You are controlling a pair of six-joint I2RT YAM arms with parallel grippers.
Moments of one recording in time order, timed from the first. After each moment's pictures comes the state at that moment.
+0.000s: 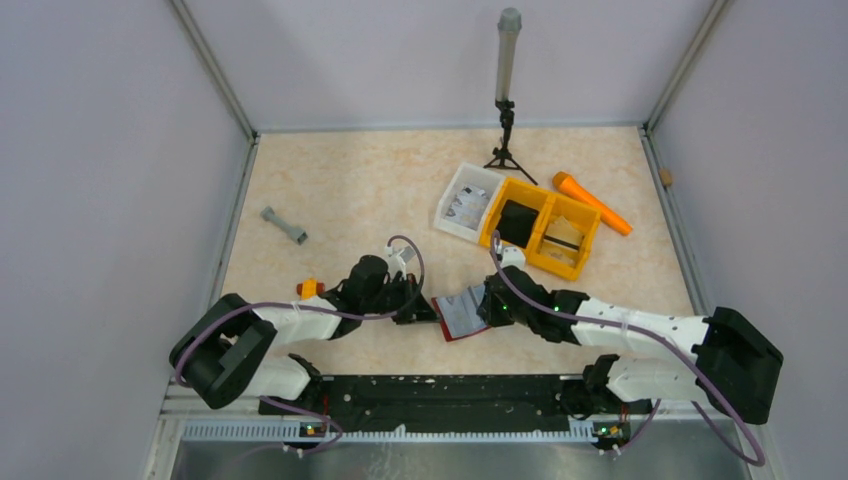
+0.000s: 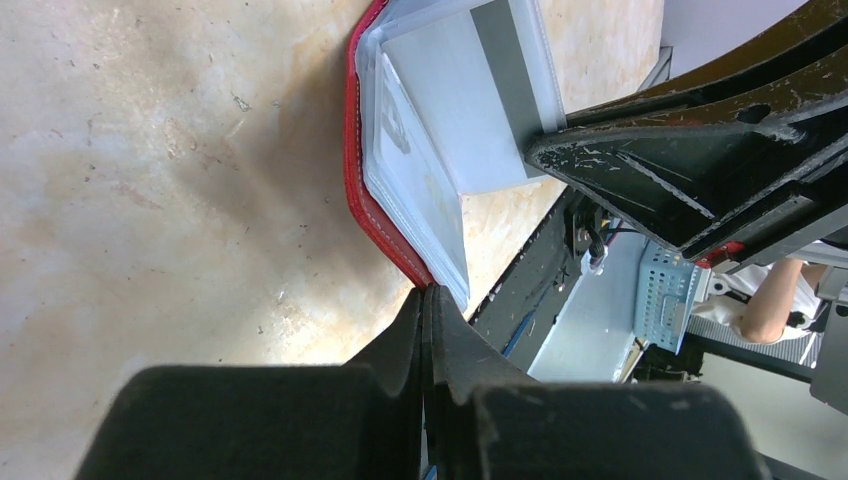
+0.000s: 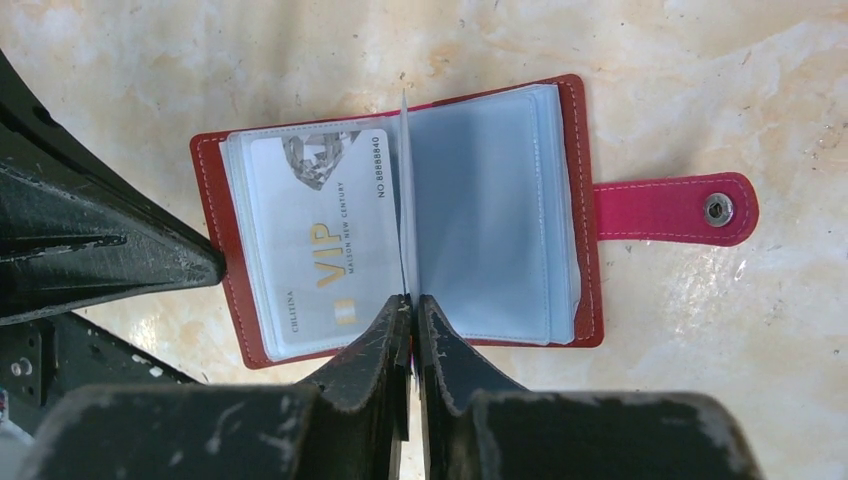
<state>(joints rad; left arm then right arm) -0.68 1.34 0.36 0.39 0.53 -0.89 0.98 1.14 0.53 -0.19 0.22 0.76</state>
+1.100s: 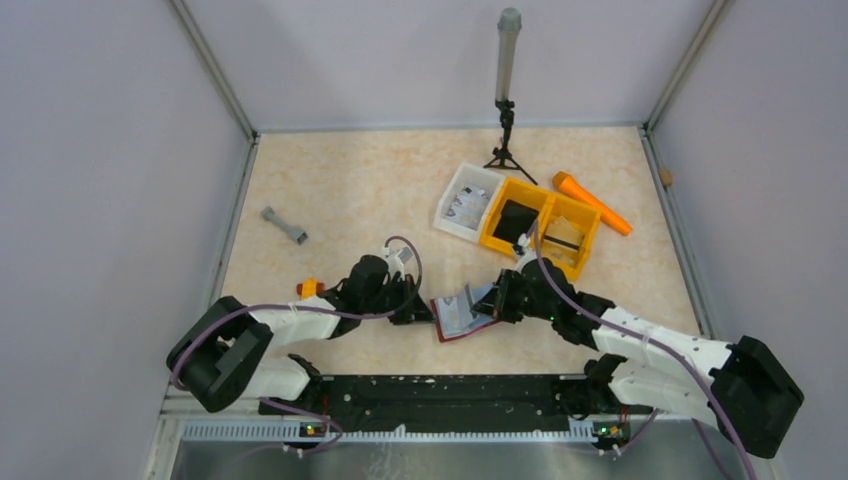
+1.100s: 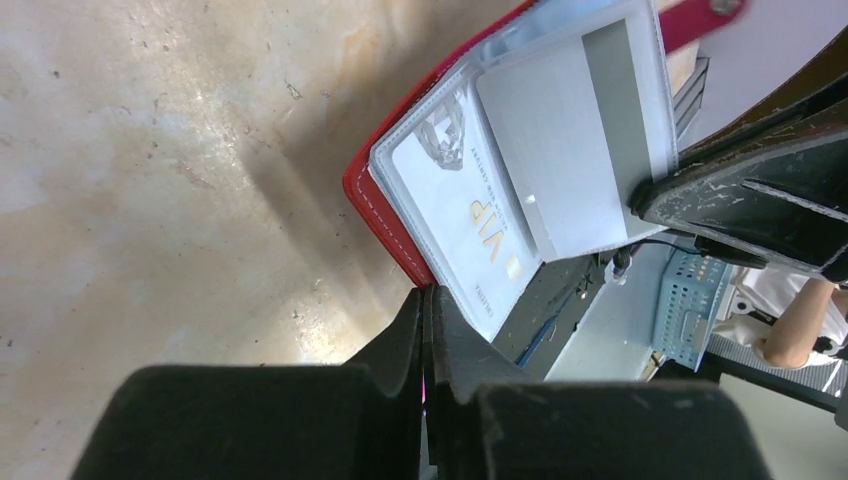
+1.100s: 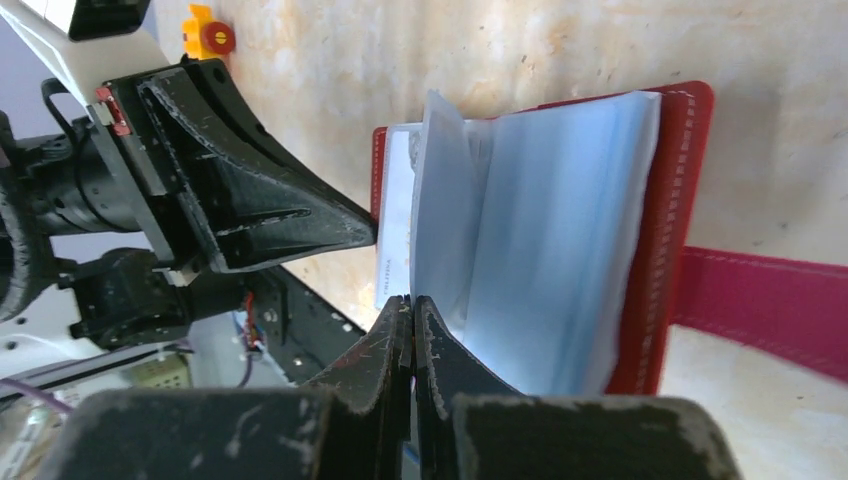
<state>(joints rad) -0.68 1.32 0.37 0.30 0.49 -0.87 0.81 0.99 0.41 -0.02 -0.14 0.97</state>
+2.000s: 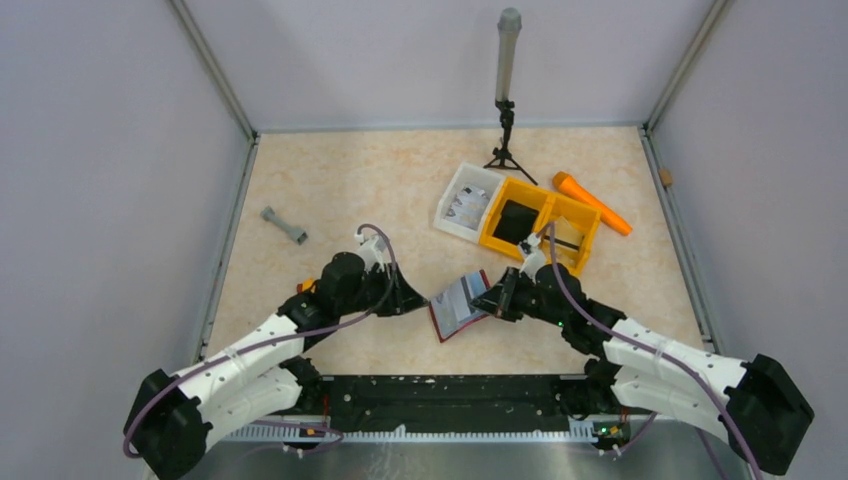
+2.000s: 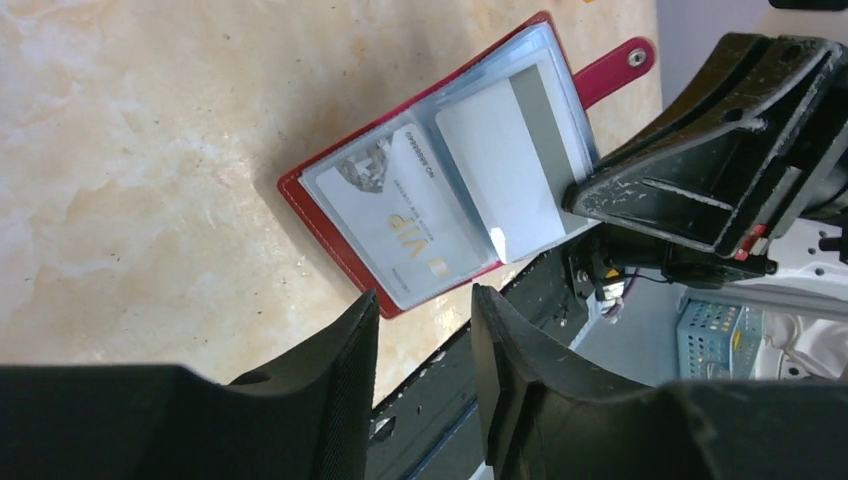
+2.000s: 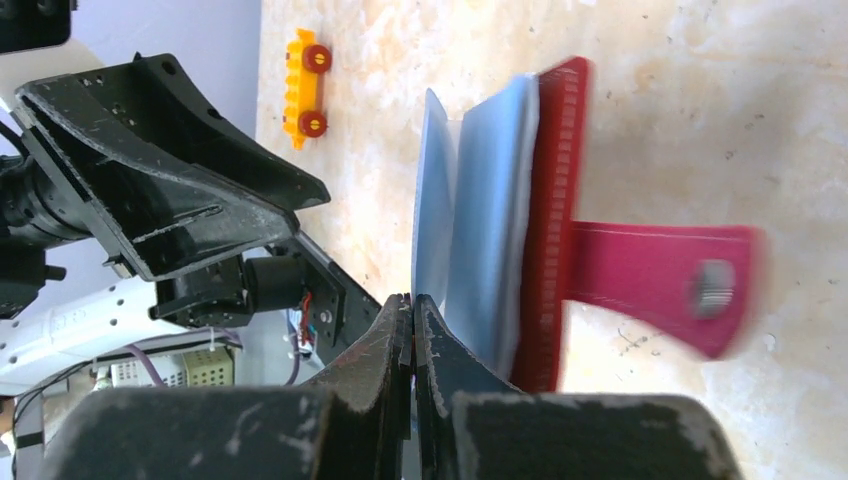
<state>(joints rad) -0.68 0.89 0.45 -0.09 0.30 -0.80 0.80 0.87 0.34 0.10 -0.17 1.01</state>
